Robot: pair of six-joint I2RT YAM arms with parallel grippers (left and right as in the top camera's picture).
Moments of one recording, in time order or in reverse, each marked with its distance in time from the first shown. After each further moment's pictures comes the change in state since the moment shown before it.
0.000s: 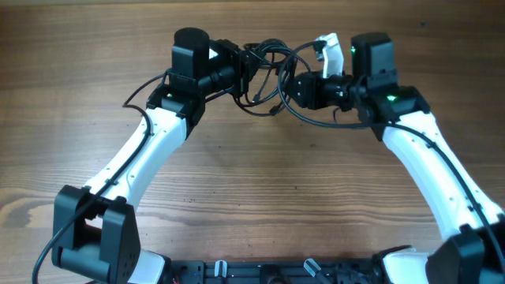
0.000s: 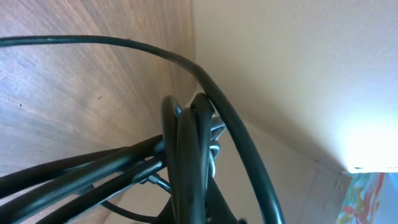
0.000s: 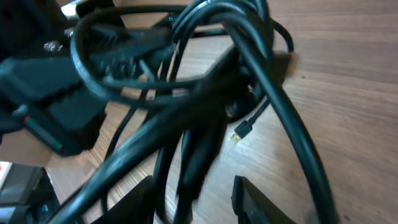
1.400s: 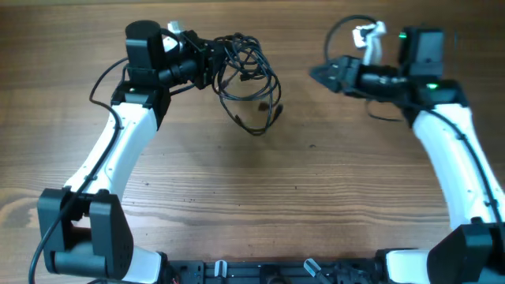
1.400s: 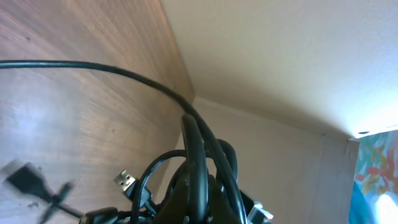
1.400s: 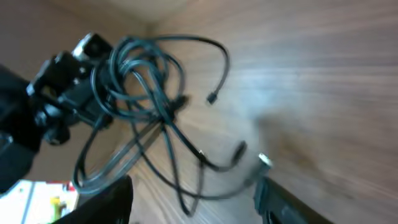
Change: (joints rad) left arm 0.209 0.002 0.000 0.004 0.207 0.293; right arm -0.211 0.003 0.044 -0.078 -0.244 0.107
